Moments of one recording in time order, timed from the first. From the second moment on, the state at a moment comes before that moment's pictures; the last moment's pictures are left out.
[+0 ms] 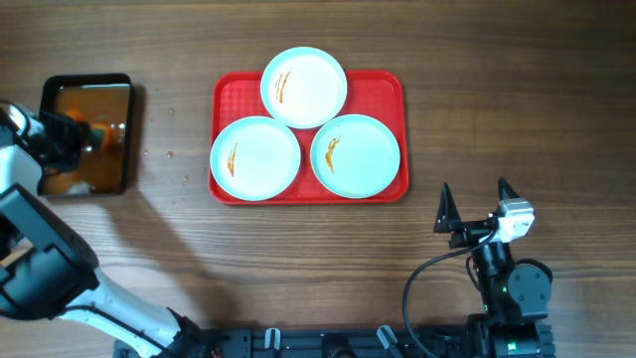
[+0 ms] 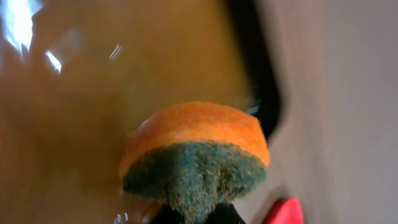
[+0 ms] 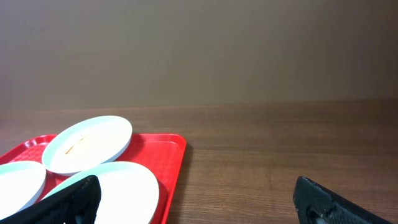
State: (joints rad) left arm 0.68 1.98 1.30 -0.34 0.55 -0.59; right arm 0.05 0.02 0.01 0.00 -0.06 0.08
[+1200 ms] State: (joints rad) left arm 0.69 1.86 1.19 -0.31 0.46 -0.42; right arm 0.05 0.02 0.01 0.00 -0.06 0.08
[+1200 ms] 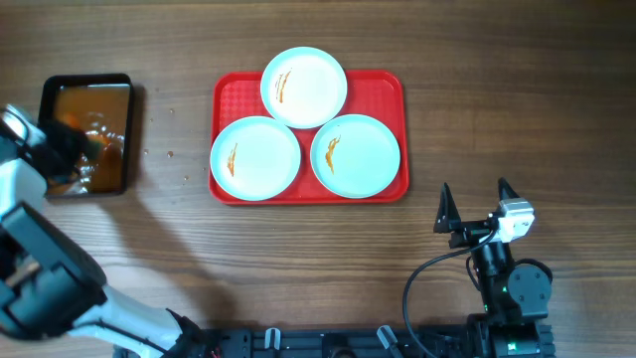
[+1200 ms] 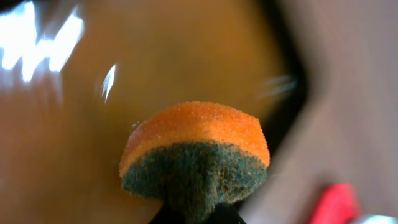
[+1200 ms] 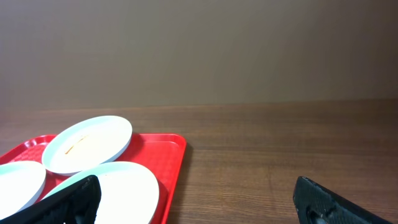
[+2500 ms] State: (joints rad) left arm 0.69 1.54 1.19 0.08 0.58 -0.50; right arm 0.05 0.02 0.01 0.00 -0.06 0.08
